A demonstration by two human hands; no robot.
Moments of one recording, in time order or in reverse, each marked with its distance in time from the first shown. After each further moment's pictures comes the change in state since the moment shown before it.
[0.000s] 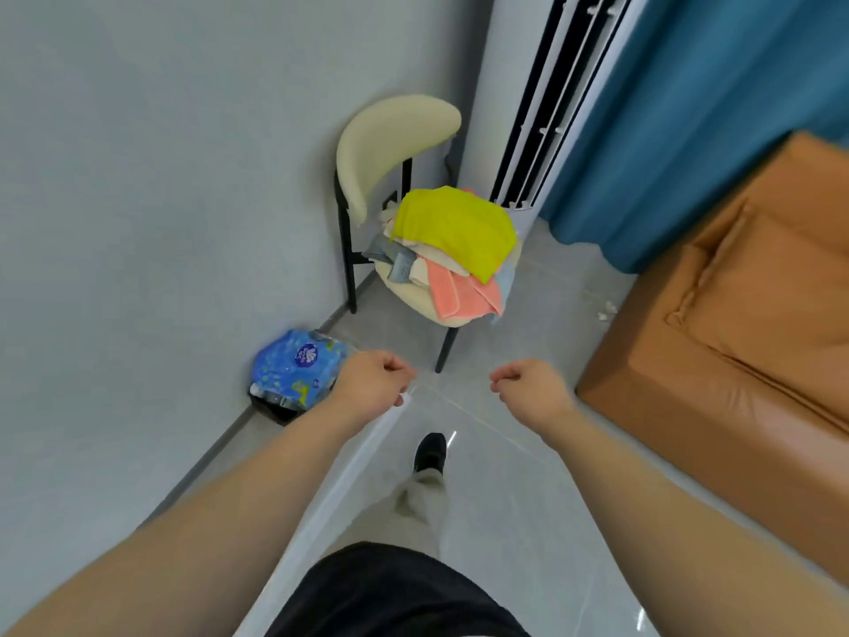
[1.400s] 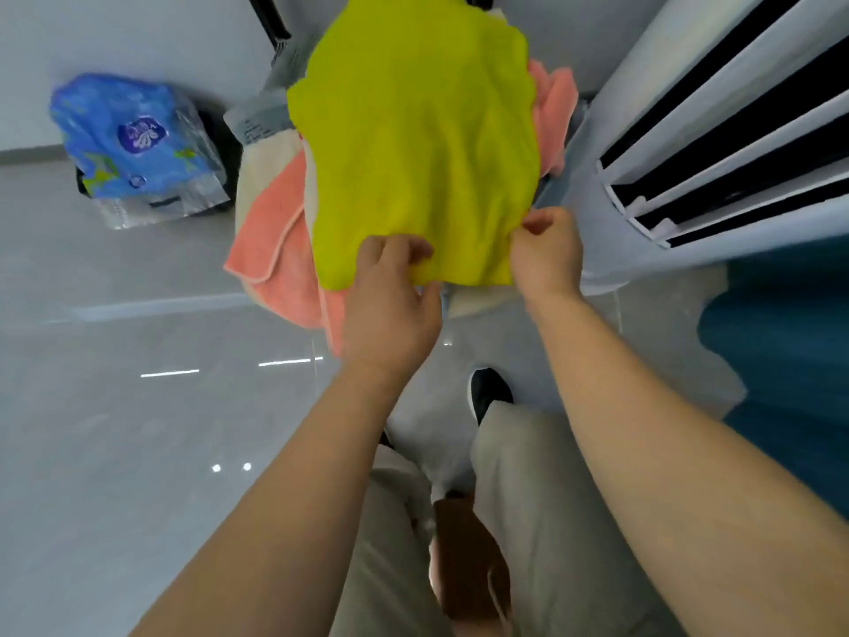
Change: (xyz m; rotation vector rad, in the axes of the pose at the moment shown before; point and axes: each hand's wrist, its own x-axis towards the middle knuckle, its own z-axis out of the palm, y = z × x) left_hand 0.580 0.176 0.370 -0.053 0.982 -0.246; right_hand 0.785 0.019 -0.103 -0.134 -0.347 -0.392
